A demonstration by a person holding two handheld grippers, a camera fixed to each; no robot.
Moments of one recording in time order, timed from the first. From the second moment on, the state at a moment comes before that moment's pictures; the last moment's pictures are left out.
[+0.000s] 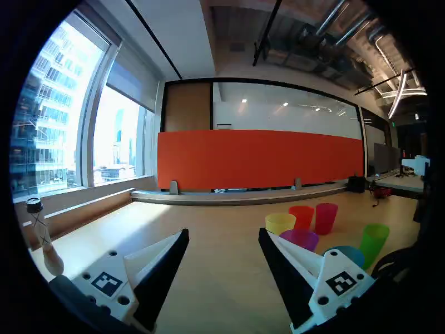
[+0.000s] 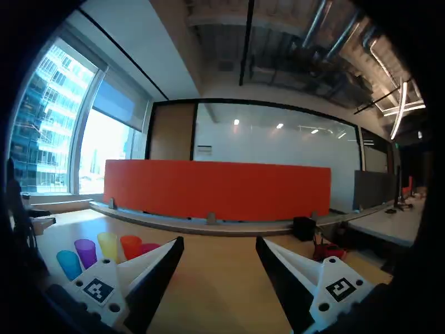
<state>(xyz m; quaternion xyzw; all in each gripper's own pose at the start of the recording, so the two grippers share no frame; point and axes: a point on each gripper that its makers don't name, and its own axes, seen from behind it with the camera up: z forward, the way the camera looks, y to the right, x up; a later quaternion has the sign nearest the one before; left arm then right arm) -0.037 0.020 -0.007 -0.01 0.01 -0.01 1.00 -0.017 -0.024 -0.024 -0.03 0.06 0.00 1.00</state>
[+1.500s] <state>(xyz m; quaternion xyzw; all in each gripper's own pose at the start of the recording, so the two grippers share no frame) -0.037 0.020 -0.006 -0.01 0.01 -0.01 1.00 -0.094 0.001 -0.008 -0.06 0.03 0.02 1.00</state>
